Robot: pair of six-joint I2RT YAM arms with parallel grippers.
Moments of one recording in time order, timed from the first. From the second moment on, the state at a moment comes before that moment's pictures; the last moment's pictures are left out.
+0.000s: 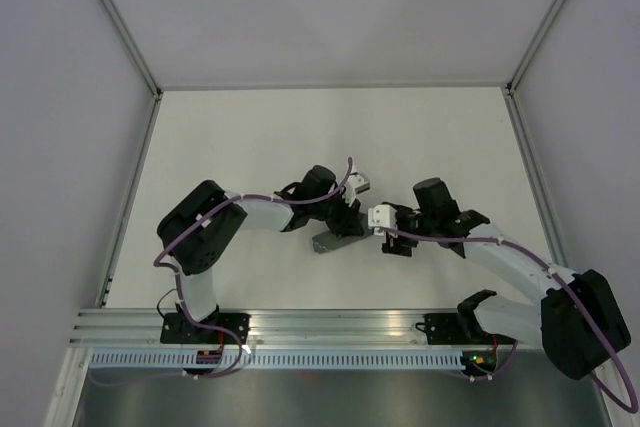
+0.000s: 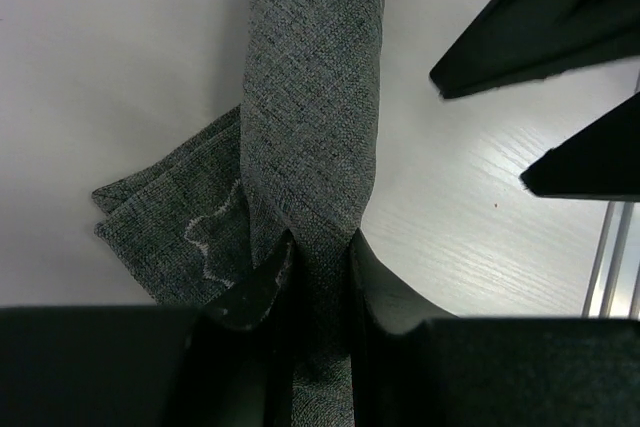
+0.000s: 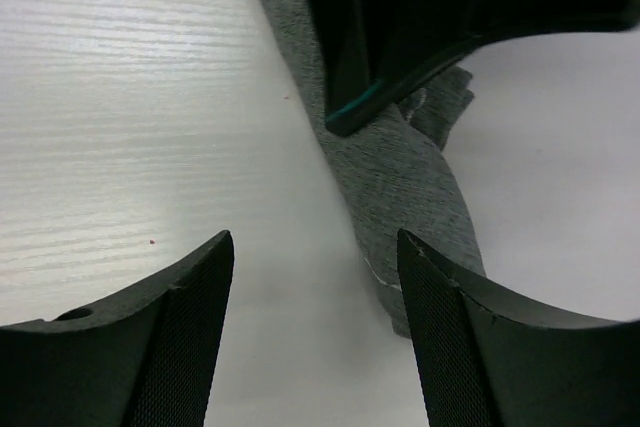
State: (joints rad) left arm -0.79 1.86 0.91 0.25 0.53 -0.07; right arm 0.45 1.14 0.59 -0.35 -0.60 -0.95
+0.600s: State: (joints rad) left arm -0.73 1.97 1.02 0.15 0.80 -0.09; right arm 0.61 1.15 0.50 -0.15 -0.44 -1.01
